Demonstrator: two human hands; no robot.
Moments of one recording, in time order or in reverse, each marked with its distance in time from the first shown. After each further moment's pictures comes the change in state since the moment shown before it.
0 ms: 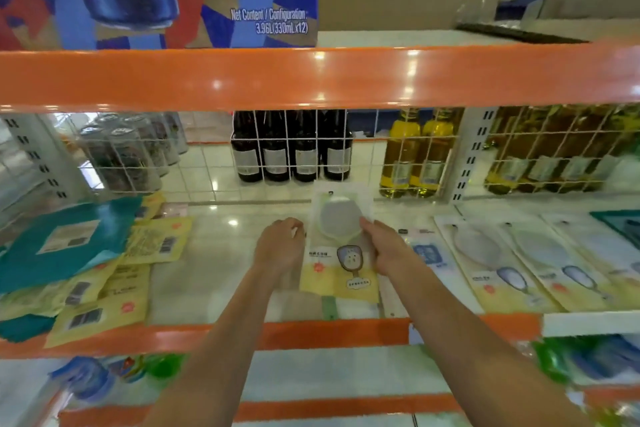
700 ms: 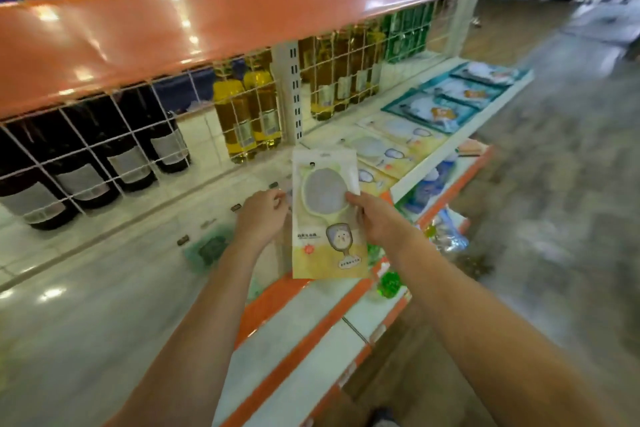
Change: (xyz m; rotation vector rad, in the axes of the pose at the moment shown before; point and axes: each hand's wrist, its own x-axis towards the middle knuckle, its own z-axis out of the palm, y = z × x) left_hand -0.008 0.096 0.076 -0.010 -0.410 0.543; right_hand -0.107 0.022 -0.118 0.233 0.485 -0.133
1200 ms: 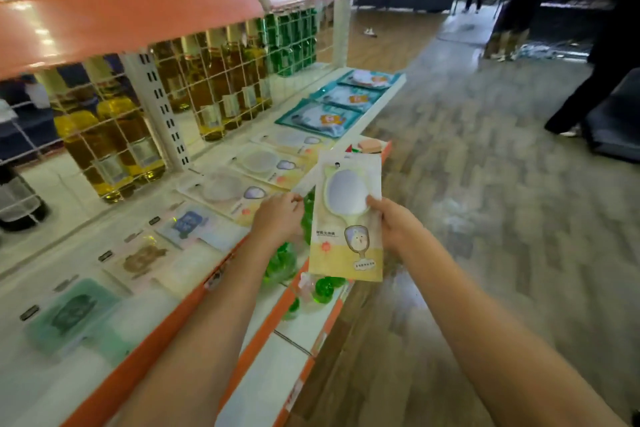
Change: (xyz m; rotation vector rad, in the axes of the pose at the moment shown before) left_hand -0.002 0.170 0.113 0.060 -0.238 0.312; right_hand -0.062 -0.041 -0.197 0.183 0.289 -0.142
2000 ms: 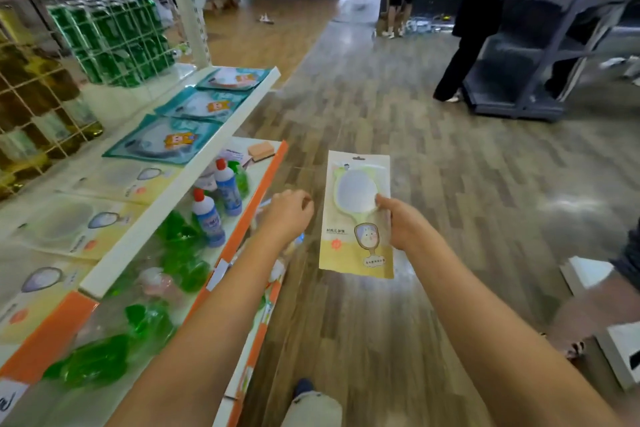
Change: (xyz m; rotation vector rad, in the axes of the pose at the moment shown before) left_hand 0.101 0.229 0.164 0.076 -0.223 0.301; right_hand 0.041 -0.087 -0.267 0.158 0.317 -0.014
